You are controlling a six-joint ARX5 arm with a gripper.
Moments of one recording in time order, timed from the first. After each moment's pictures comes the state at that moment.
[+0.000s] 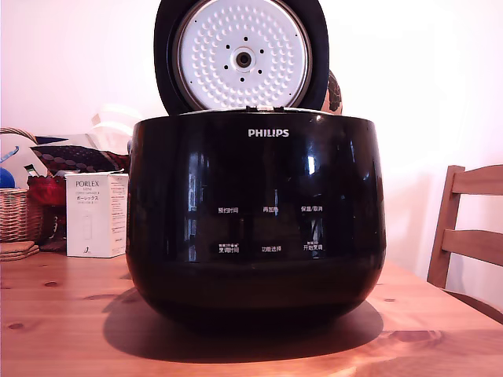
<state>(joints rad) -0.36 1.25 1.74 -1.13 -0.07 0.29</state>
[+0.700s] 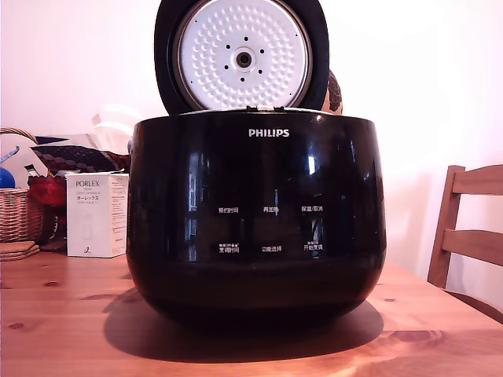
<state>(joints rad) -0.33 1.25 1.74 -0.59 0.03 0.24</state>
